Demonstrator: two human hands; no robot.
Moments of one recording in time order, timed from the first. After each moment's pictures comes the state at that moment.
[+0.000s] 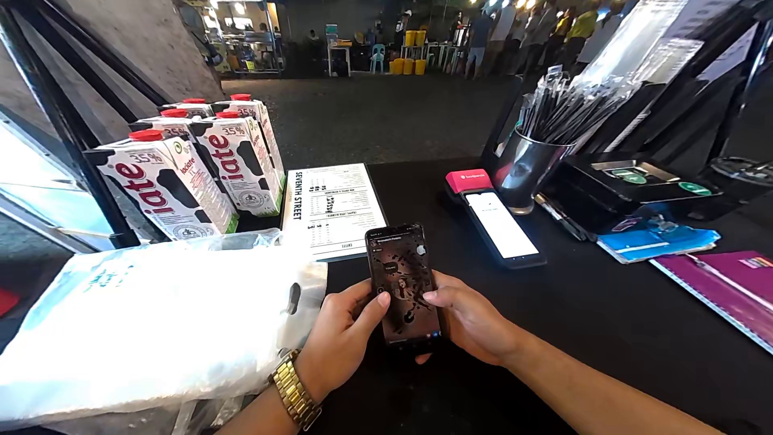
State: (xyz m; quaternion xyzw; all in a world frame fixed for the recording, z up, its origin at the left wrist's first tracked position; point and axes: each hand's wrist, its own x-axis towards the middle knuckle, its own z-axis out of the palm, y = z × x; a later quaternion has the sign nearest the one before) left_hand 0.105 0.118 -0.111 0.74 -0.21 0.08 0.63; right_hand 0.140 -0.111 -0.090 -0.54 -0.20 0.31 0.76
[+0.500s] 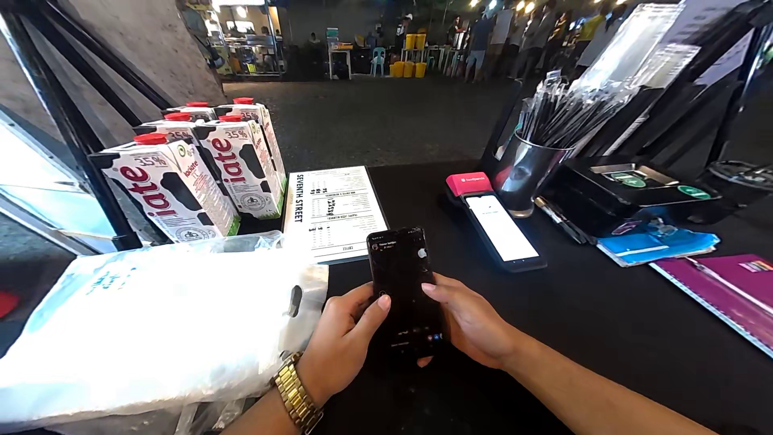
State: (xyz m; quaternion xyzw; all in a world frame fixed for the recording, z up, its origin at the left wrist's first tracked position) left_hand 0.104 0.119 -0.110 0.76 -0.21 0.08 0.61; right_hand 0.138 -0.109 -0.089 -0.57 -0.16 0.30 0.75
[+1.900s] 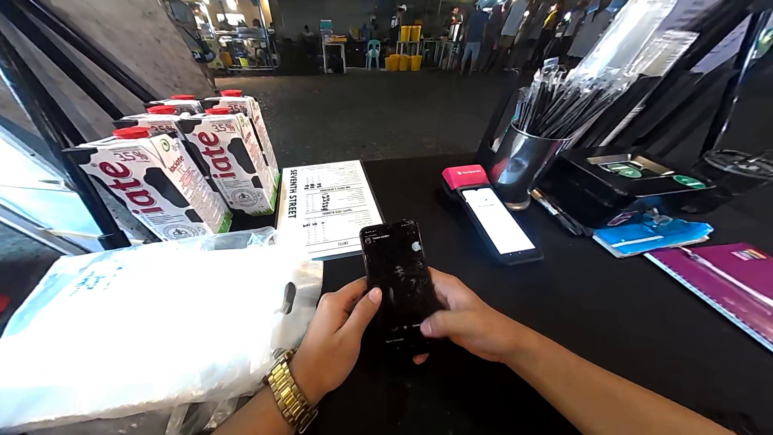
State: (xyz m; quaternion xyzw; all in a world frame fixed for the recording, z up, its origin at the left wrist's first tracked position) left_hand 0.104 0.118 -0.111 0.76 -0.20 0.10 0.61; right_hand 0.139 -0.115 -0.090 -0.56 -0.26 0.30 0.72
